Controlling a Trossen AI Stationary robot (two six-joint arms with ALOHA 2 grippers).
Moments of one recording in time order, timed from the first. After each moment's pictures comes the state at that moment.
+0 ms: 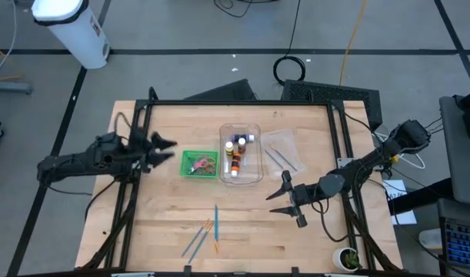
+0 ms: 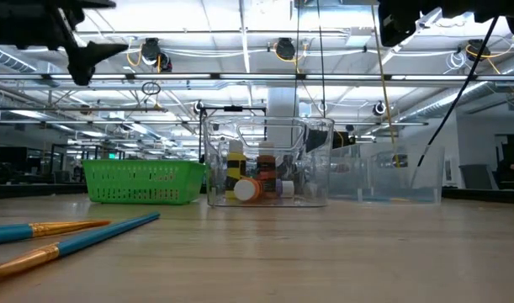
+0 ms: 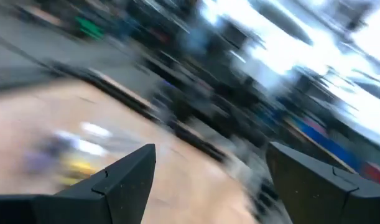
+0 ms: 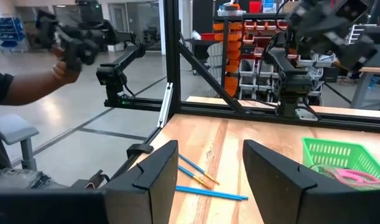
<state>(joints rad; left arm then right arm) 0.12 0.19 0.26 0.00 0.09 -0.57 0.51 1.26 0.45 0.82 0.23 0.04</state>
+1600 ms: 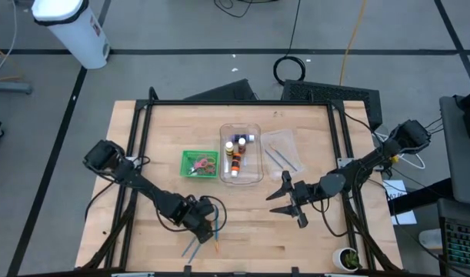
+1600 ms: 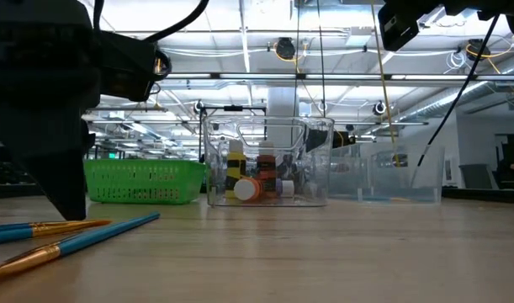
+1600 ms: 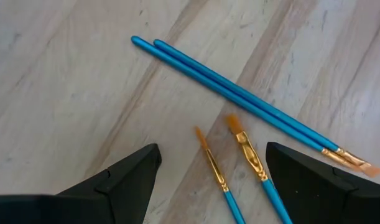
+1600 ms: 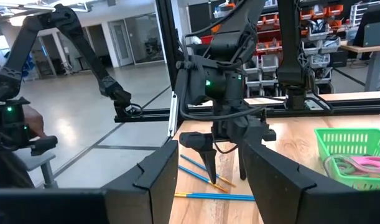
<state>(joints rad) -0.55 1.80 0.99 -0.44 -0.16 -1.09 0.51 1.26 0.45 0.84 0.23 0.17</state>
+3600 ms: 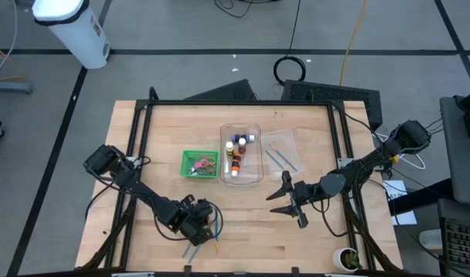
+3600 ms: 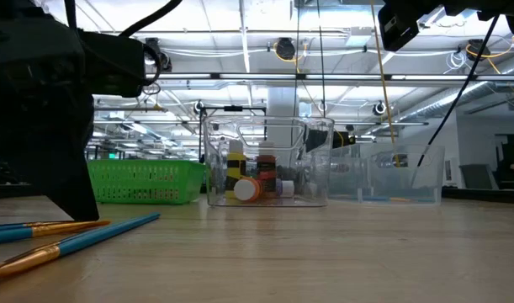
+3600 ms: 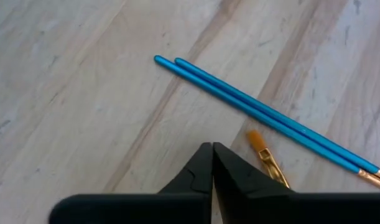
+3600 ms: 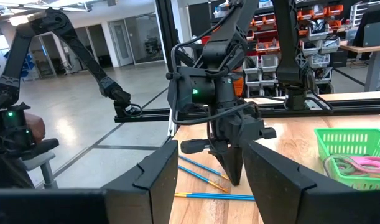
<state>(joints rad) -0.64 1.88 0.99 -0.41 -0.29 -1.16 0.51 1.26 0.45 0.84 0.23 0.17</state>
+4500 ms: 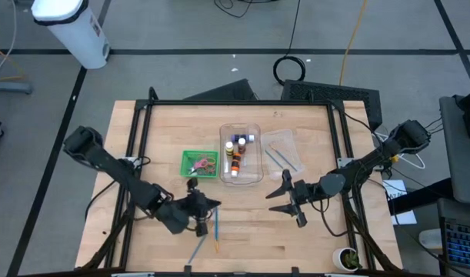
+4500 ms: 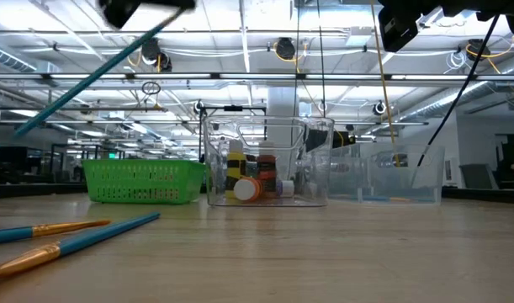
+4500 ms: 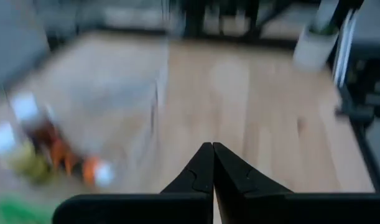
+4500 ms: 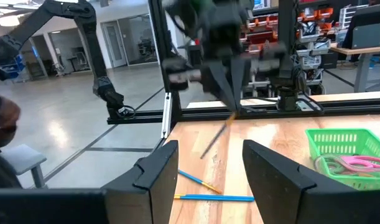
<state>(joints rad) -0.63 1.49 0.99 -0.09 -0.73 -0.47 0.51 1.26 0.45 0.84 0.27 0.16</state>
